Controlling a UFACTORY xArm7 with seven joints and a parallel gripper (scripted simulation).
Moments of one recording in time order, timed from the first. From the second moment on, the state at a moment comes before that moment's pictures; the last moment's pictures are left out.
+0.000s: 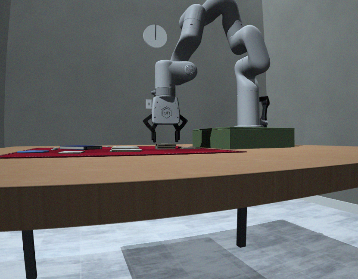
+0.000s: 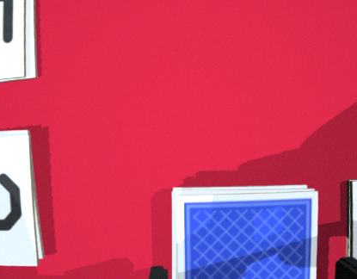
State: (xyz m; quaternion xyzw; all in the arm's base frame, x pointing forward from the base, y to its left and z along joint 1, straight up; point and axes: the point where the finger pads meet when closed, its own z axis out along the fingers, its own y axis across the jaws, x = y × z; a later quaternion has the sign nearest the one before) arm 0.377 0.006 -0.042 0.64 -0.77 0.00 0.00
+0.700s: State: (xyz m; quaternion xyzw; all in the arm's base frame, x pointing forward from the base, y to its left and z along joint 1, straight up) arm 0.378 0.006 -0.046 0.64 -0.77 0.00 0.00
